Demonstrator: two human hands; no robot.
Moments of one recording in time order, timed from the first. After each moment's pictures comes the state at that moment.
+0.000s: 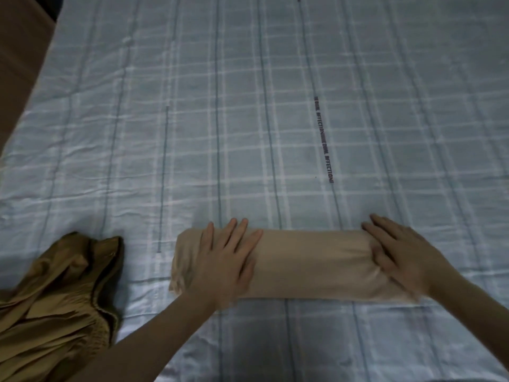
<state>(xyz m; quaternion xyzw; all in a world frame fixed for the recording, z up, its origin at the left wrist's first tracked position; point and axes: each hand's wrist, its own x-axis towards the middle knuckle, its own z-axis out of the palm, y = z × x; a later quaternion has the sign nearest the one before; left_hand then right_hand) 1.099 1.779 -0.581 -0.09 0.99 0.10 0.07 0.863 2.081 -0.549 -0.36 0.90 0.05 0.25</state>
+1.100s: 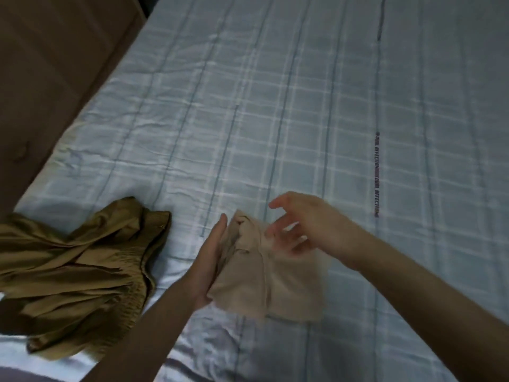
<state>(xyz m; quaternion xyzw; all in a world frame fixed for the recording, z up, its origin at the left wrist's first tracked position) 1.130 1.738 -0.478 -0.42 0.23 0.88 -0.02 0.960 1.817 -0.411 -0.16 0.71 -0.37 0.58</state>
